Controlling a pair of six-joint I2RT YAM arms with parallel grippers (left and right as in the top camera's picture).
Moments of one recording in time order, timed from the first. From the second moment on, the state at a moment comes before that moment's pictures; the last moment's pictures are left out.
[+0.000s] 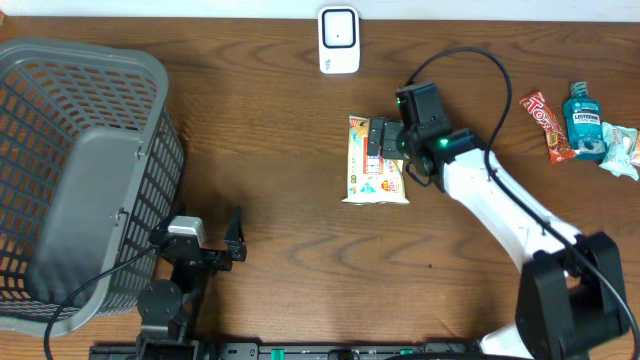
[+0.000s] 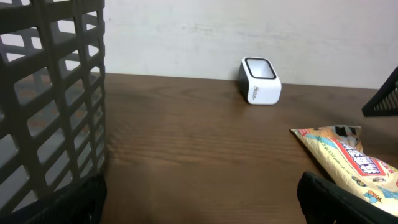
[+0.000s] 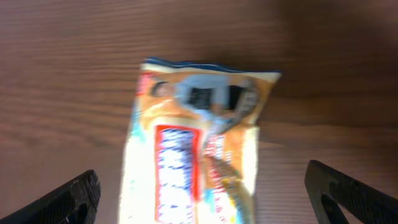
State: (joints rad) left arm -0.08 0.01 0.03 -0.12 0.09 -0.12; right arm 0.38 1.69 1.16 -0.43 0.07 0.41
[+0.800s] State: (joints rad) left arm -0.08 0.01 0.03 -0.12 0.09 -0.12; right arm 0.66 1.94 1.16 -0.48 0.47 0.36
